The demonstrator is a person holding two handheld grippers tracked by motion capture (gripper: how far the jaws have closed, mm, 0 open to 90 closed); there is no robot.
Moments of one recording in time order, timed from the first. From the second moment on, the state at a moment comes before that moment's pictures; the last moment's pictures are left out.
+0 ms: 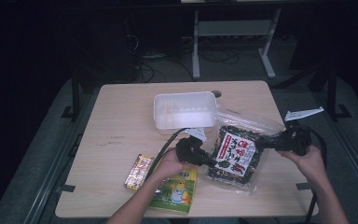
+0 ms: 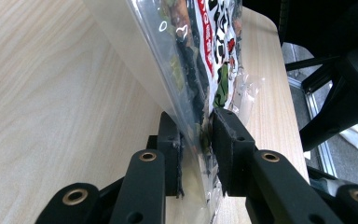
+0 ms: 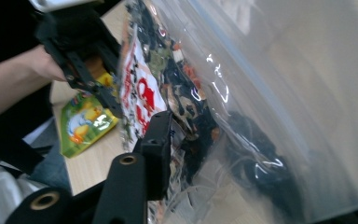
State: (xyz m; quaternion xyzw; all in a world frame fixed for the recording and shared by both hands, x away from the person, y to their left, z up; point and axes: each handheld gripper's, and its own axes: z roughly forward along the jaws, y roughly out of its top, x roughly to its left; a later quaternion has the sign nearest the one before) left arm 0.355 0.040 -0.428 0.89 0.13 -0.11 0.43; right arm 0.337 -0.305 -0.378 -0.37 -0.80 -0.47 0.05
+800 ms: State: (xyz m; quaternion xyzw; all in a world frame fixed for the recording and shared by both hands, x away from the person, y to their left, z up) left arm 0.351 0.068 -0.418 0.88 0.18 -0.05 0.43; right arm 0.320 -0.290 -0.337 -0.33 -0.80 -0.49 0.05
